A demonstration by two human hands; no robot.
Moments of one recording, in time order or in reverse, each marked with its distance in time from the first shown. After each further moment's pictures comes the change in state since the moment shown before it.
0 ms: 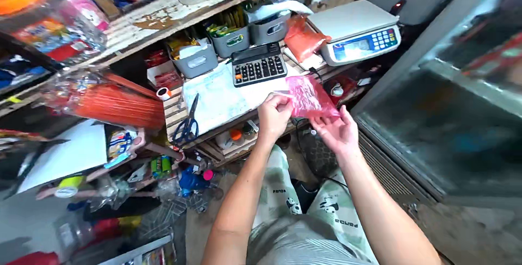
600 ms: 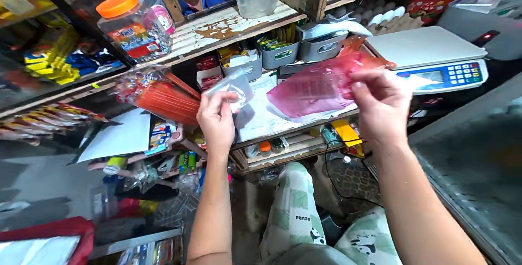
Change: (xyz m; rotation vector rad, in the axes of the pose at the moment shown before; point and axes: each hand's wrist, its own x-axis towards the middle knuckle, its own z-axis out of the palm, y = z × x) left_hand -0.004 0.021 -0.206 0.338 0.498 0.229; right_hand -0.006 0.023 0.157 -1.006 -0.692 -0.849
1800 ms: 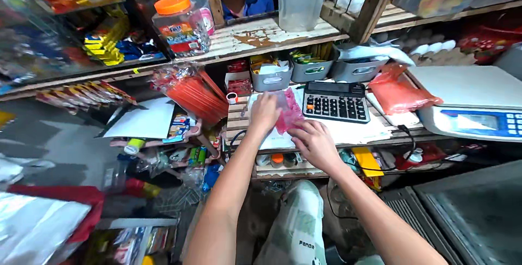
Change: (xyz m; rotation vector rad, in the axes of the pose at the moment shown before) left_hand 0.054 -0.077 0.071 0.637 -0.580 -0.155; right_hand -0.032 0.094 0.105 -0.750 -0.649 -0.300
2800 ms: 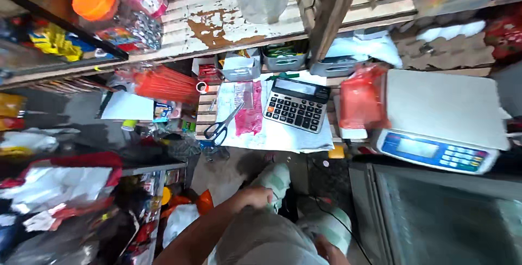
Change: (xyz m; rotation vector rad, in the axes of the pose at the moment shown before) left_hand -0.145 0.130 0.085 -0.269 -1.455 -0.158; right_hand -0.358 0.059 -0.128 0.869 -0.777 0.641
